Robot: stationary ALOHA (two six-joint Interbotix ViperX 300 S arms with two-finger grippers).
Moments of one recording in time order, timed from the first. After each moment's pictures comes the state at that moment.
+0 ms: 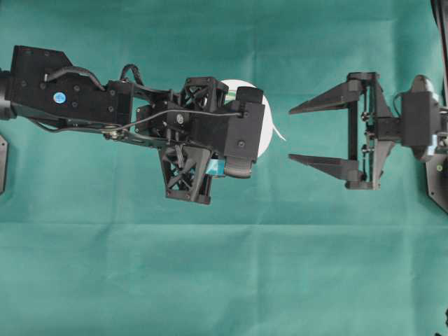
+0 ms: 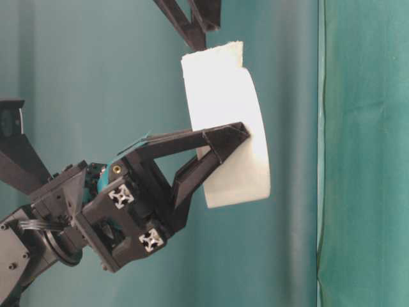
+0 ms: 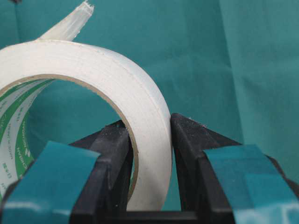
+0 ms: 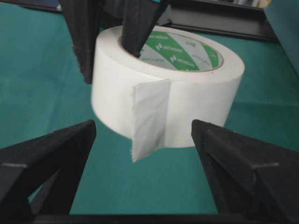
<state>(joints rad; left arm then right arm) -0.02 0.02 0.18 -0.01 0.63 0.18 -0.05 -0.46 1.09 0.00 -0.50 0.02</state>
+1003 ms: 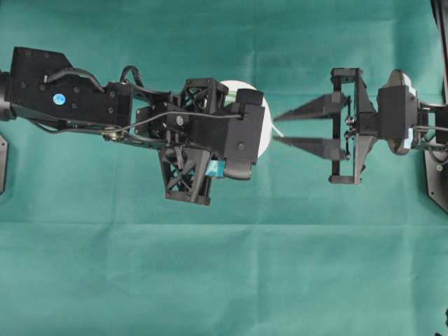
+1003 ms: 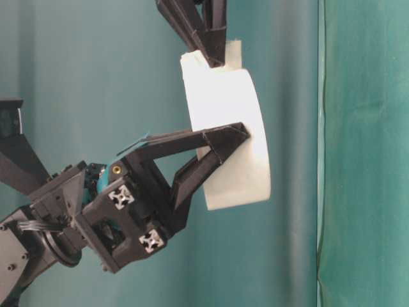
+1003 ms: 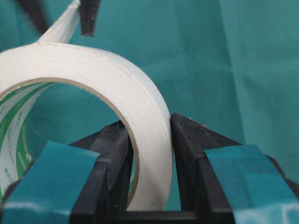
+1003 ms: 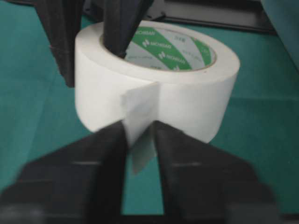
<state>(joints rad) -0.02 0.02 0.18 -0.01 0.63 0.18 -0.07 -0.38 1.05 0.01 -0.52 0.02</state>
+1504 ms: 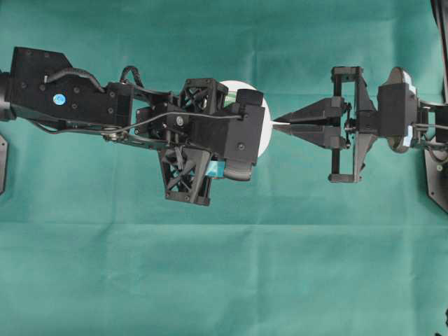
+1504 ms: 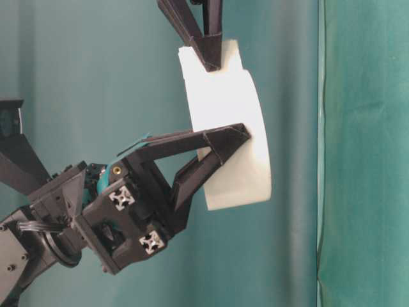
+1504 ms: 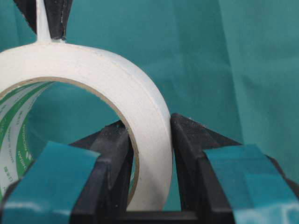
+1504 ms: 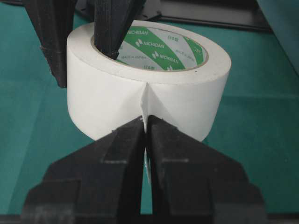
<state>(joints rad) -0.02 0.02 0.18 -0.01 0.63 0.18 -0.08 -0.38 1.05 0.01 -0.52 0.02</state>
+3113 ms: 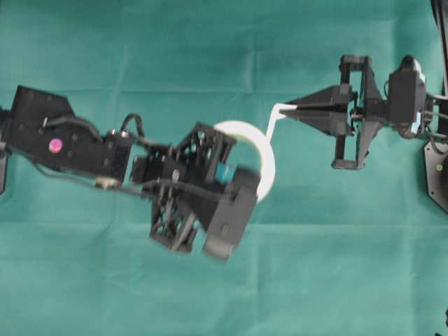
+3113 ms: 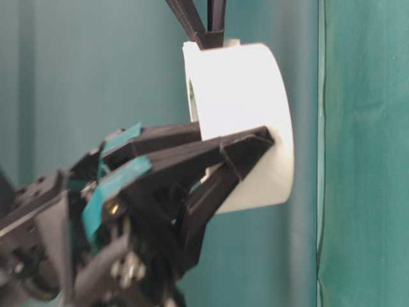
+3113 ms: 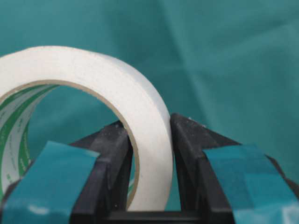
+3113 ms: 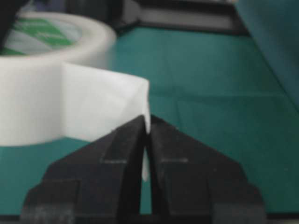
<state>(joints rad) -0.18 0.03 0.18 0.00 0.65 0.34 -0.17 -0.38 1.10 0.01 -0.59 0.02</state>
